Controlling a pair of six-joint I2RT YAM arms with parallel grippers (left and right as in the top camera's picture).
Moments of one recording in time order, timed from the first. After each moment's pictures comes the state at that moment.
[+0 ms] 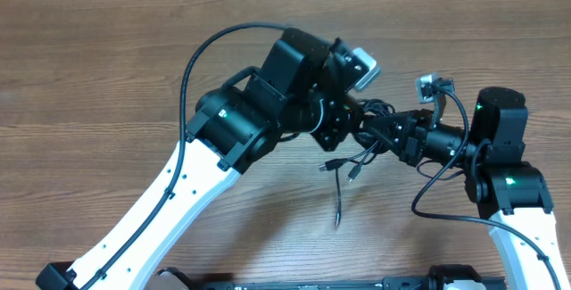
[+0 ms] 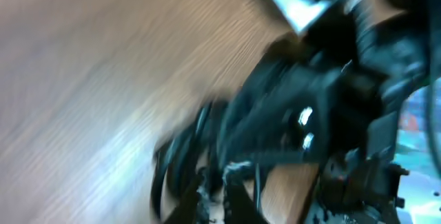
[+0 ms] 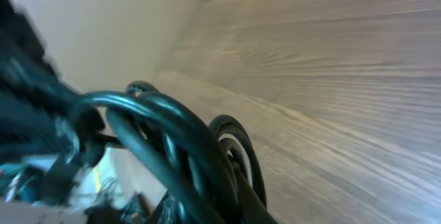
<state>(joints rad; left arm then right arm) -0.71 1.52 1.66 -0.89 0.40 -0.07 0.01 1.02 0.86 -0.45 -0.97 0.22</state>
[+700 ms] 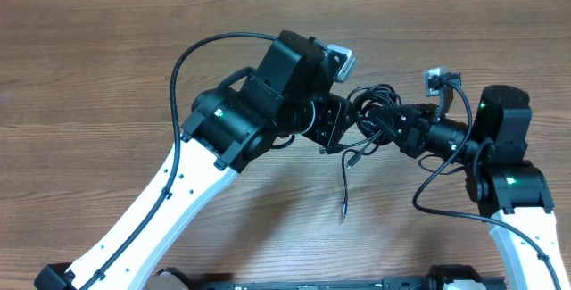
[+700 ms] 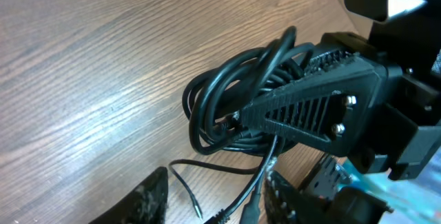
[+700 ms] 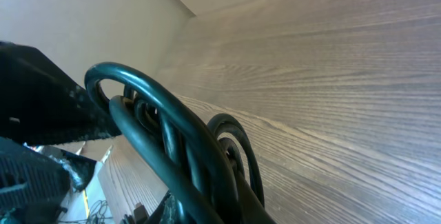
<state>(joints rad) -0.70 1.51 1.66 -0.95 0.32 -0.34 0.00 1.02 0.86 -0.40 -0.90 0.29</state>
